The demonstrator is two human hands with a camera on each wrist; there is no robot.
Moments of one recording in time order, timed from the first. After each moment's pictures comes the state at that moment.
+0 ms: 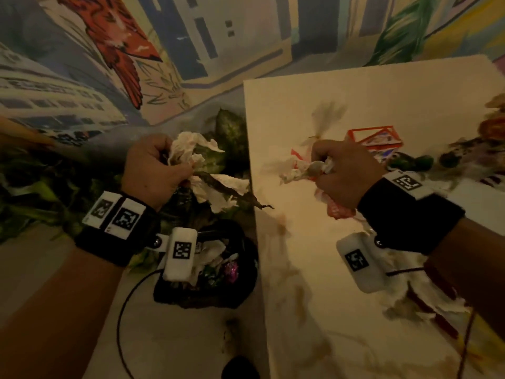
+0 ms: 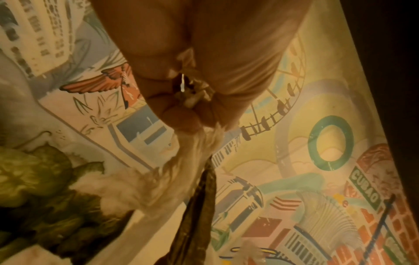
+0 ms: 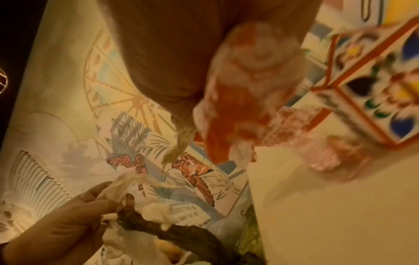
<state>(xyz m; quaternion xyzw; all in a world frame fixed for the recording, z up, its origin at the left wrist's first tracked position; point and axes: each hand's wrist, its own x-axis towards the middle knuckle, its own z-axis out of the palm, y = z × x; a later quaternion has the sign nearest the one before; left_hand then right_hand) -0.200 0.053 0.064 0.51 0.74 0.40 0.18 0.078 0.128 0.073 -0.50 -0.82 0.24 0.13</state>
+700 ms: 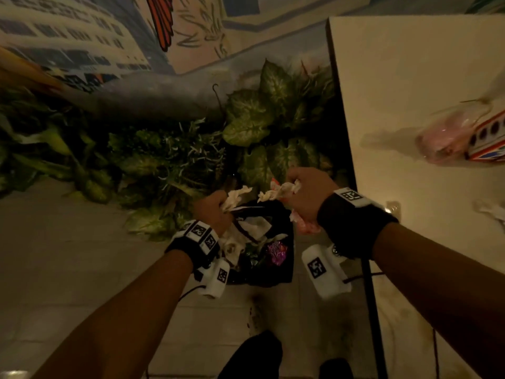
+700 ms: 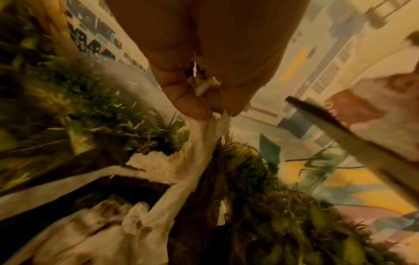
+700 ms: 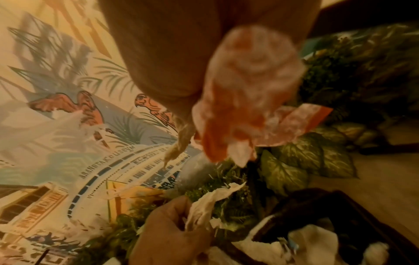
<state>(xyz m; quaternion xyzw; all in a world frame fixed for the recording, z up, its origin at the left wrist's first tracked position) -0.338 -0.008 -0.169 0.48 0.82 0.14 0.29 -0.149 0.086 -0.077 -0.51 -0.78 0.37 -0.03</state>
